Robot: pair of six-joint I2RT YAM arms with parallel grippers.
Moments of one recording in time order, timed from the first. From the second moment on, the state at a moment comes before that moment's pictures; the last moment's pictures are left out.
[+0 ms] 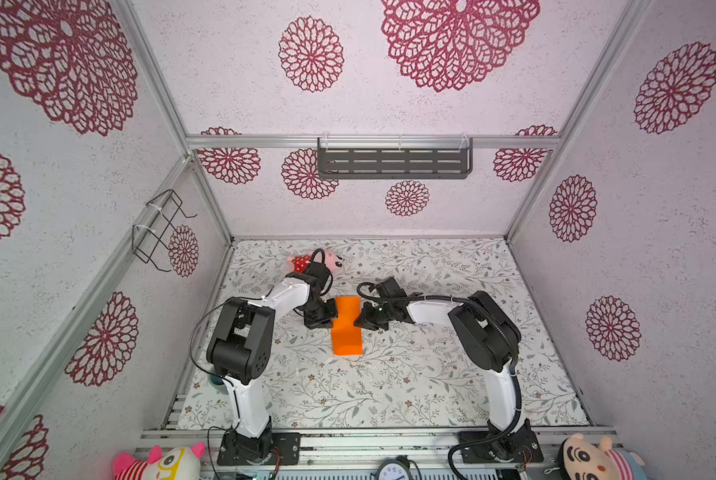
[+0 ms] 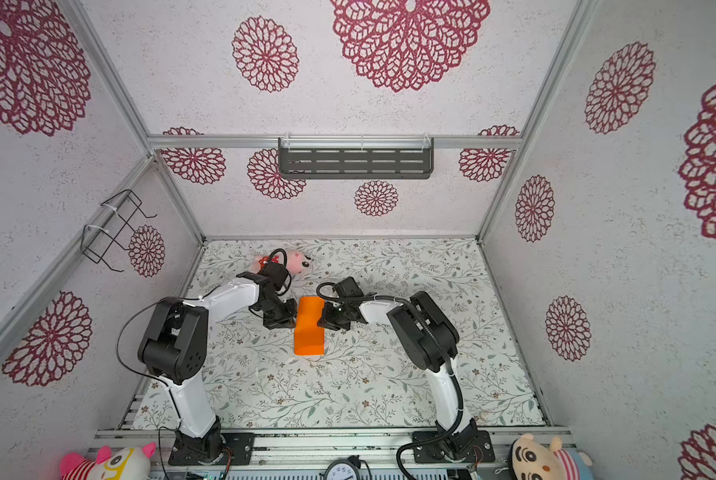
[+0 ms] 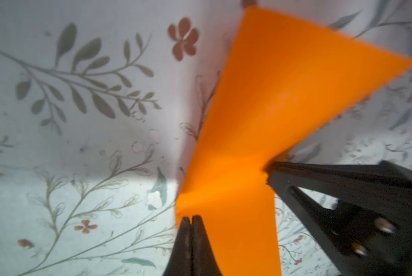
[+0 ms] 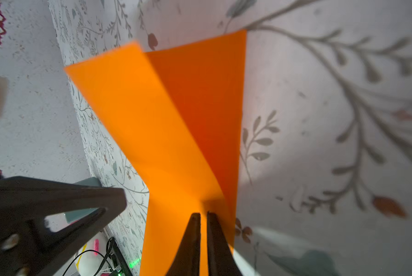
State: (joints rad) left arm -0.34 1.88 1.29 -0.78 0.27 -0.52; right arm 0.68 2.11 1.30 -0.13 -0.50 0.83
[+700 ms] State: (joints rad) left arm -0.30 2.02 1.32 -0.70 0.35 -0.47; right arm 0.68 2.11 1.30 -0.14 -0.49 0.82
